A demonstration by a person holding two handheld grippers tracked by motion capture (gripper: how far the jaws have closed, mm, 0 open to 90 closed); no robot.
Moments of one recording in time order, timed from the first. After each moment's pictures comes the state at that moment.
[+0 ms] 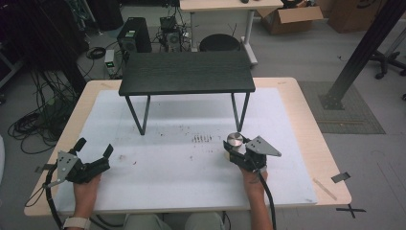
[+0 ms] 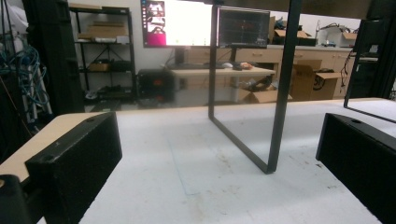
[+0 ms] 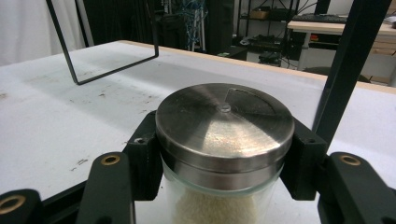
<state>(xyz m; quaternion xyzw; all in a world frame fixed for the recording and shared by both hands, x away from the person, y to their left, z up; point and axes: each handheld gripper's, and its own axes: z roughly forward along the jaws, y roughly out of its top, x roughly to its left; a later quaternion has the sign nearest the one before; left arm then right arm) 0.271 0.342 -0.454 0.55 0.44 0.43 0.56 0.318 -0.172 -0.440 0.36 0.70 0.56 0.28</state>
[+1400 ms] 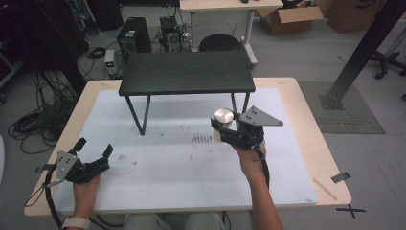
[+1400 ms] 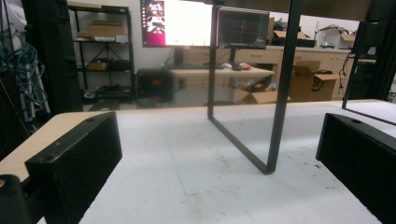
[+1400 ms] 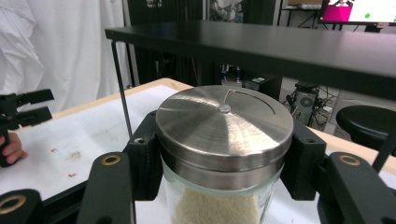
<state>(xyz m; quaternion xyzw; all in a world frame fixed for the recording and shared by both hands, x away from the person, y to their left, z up) 0.271 0.343 -0.454 0.55 0.45 0.42 0.57 0.327 -0.141 -0.326 0.30 0.71 0.59 0.24</state>
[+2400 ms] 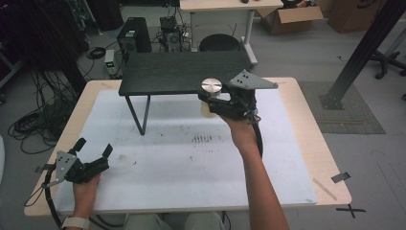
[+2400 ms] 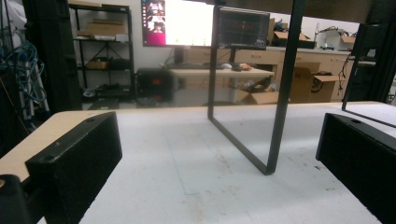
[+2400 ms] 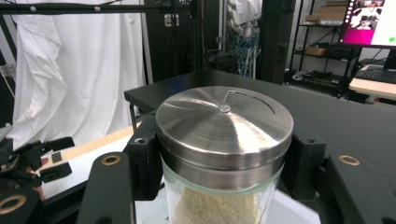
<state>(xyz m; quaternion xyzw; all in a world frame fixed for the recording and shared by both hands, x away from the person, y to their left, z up) 0.271 0.344 -0.454 0.55 0.45 0.42 0.57 0.357 -0.113 -0.249 0.27 0.70 0.62 0.22</state>
